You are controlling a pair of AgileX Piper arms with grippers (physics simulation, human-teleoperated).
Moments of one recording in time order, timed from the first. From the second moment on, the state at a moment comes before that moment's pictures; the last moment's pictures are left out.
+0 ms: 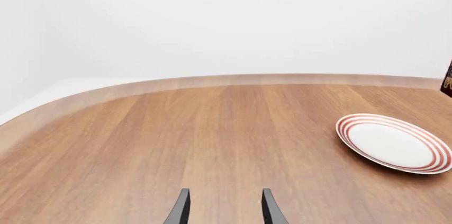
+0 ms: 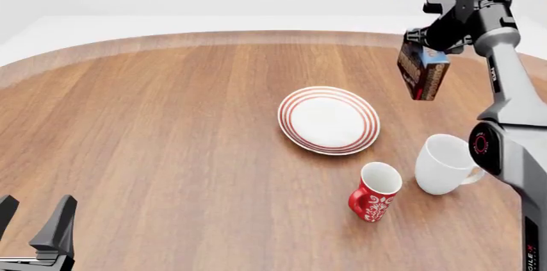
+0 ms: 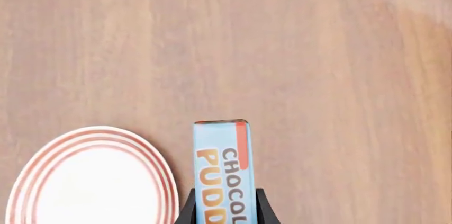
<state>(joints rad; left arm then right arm) 0.00 0.01 0.00 0.00 0.00 -0.10 2.47 -2.73 1.22 -0.02</state>
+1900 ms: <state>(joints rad) 0.00 0.01 0.00 0.00 0.00 -0.13 2.48 -2.56 1.22 0.01</state>
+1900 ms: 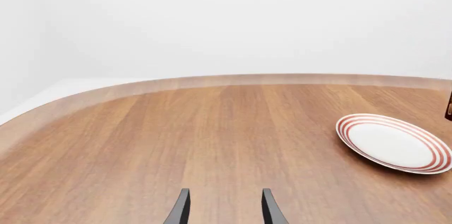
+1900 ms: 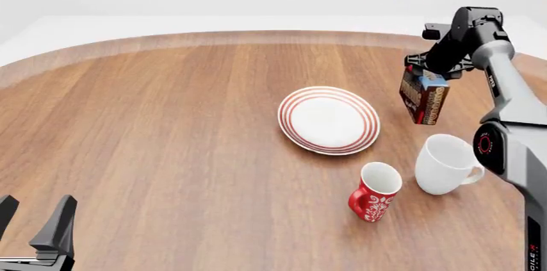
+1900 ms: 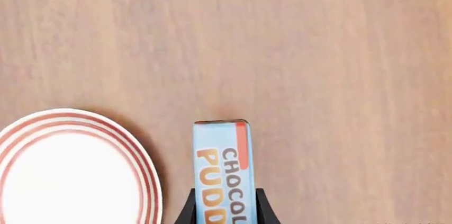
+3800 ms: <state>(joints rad) 0.00 0.01 0.00 0.00 0.00 0.88 1.71 -2.83 0.28 -1.54</state>
